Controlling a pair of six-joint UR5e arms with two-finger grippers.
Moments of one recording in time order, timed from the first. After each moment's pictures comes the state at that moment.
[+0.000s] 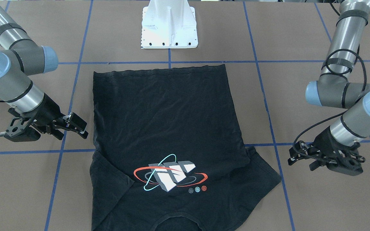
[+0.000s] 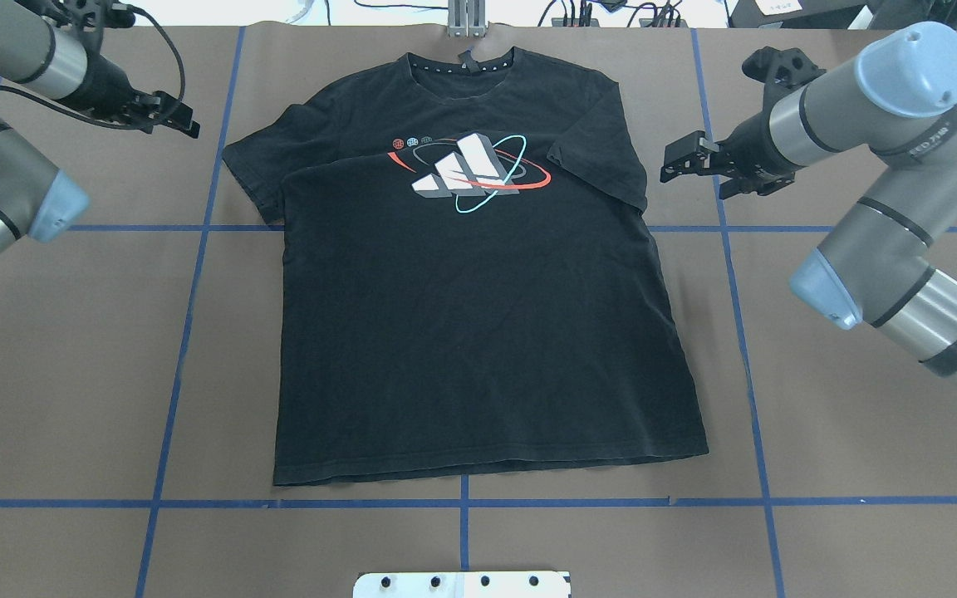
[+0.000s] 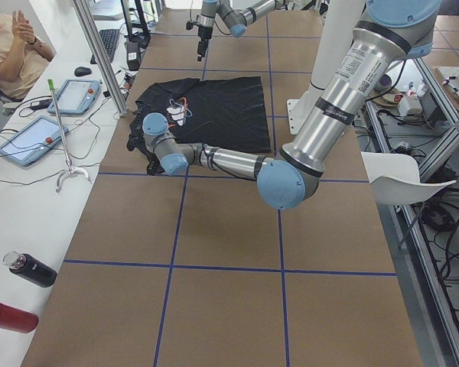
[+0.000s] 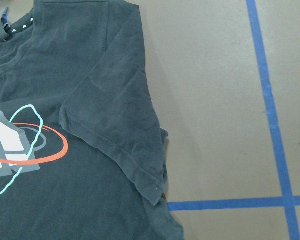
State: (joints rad) left arm -1.06 -2.13 -1.11 -2.39 -2.21 -0.76; right arm 0.93 -1.22 1.61 -1.00 2.14 1.19
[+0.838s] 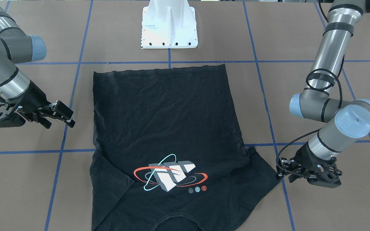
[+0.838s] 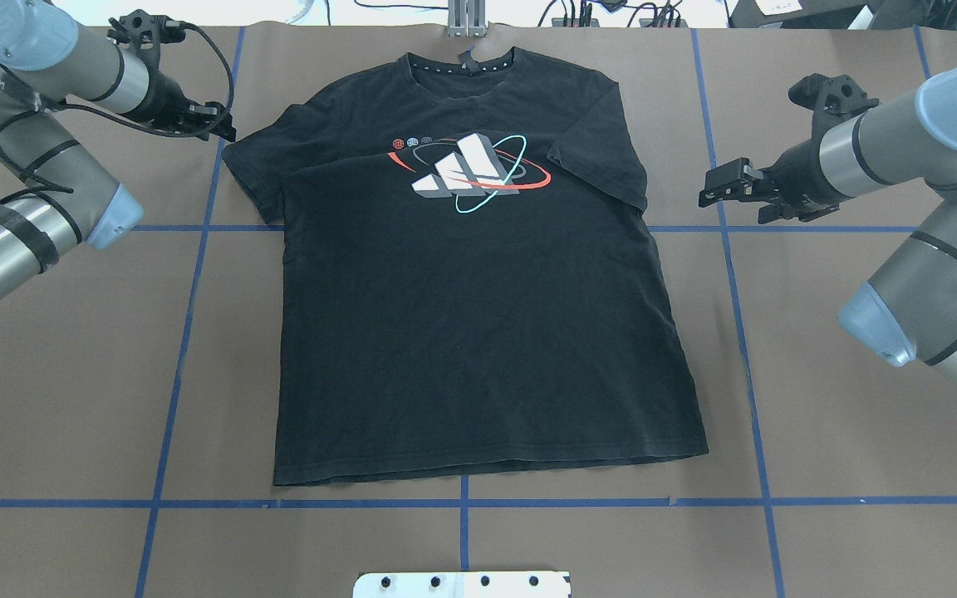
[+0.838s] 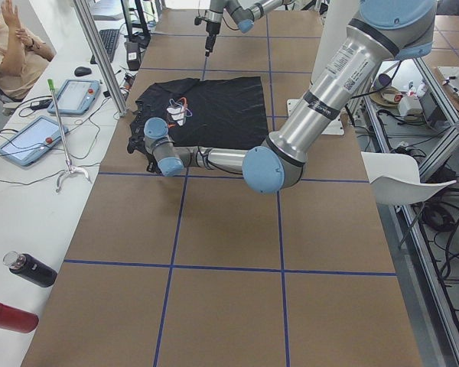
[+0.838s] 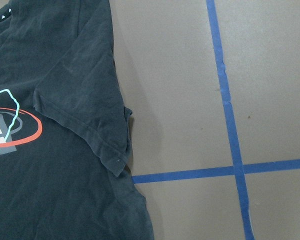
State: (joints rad) left arm -1.00 -2.23 -0.92 -2.51 -2.13 -0.85; right arm 0.93 -1.32 1.70 -1.00 2.13 1.19
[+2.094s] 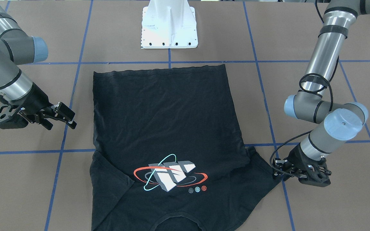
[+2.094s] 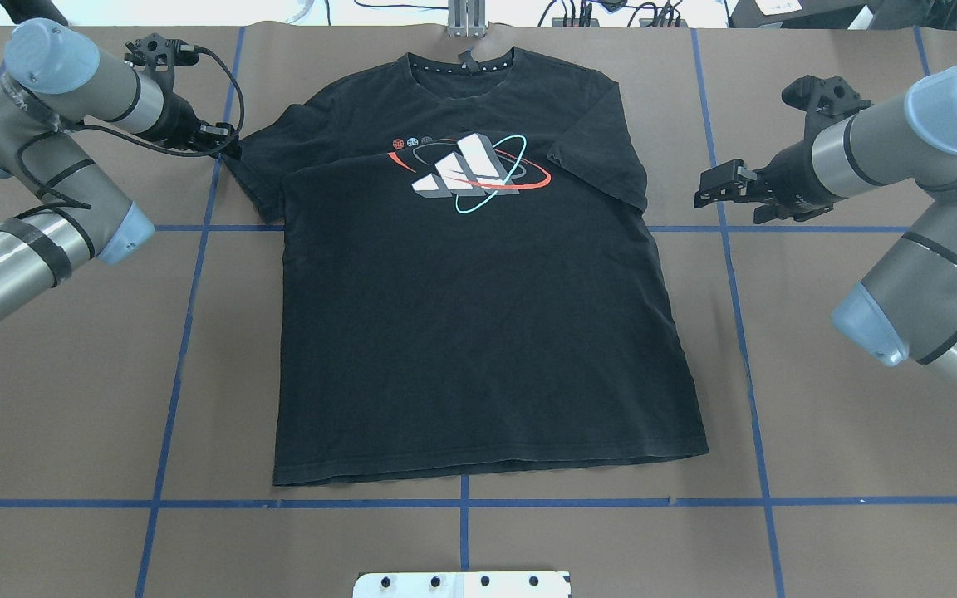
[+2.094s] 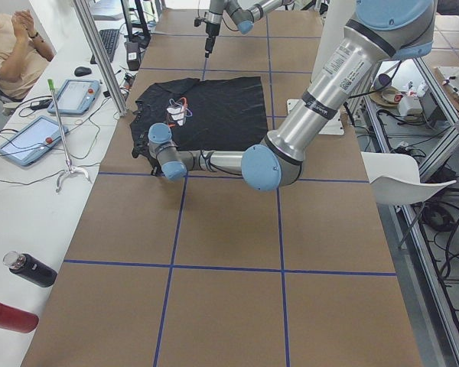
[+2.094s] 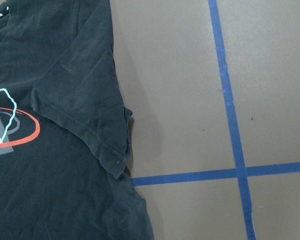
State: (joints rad) left arm -0.97 -2.24 -0.87 -2.54 -2.11 -0.85; right arm 0.92 -1.31 1.68 -1.00 2.12 1.19
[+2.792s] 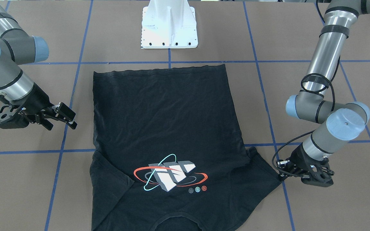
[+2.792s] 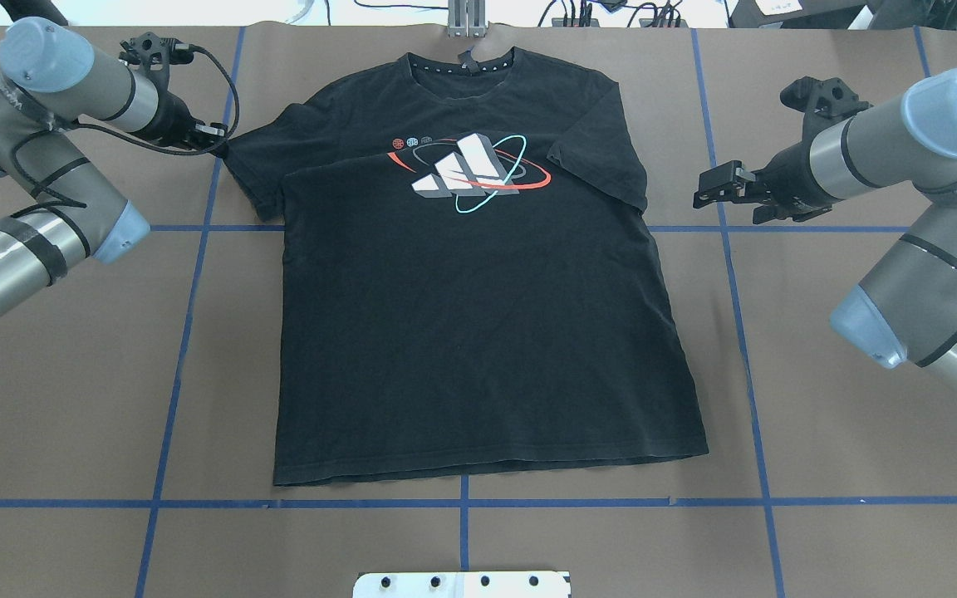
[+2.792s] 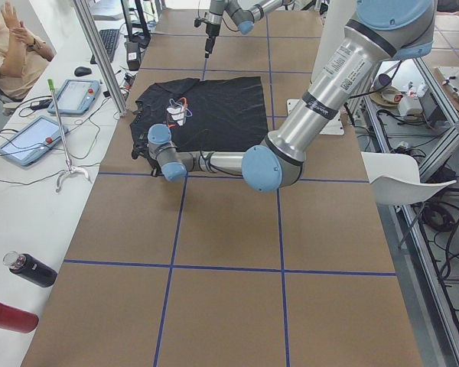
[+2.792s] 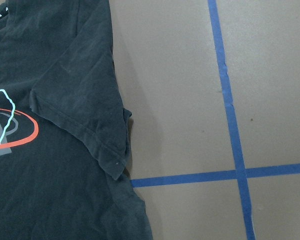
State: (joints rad) left arm -0.99 -2.23 -0.87 -2.54 -2.11 -0.85; right arm 0.91 -1.31 1.69 -1.00 2.11 1.19
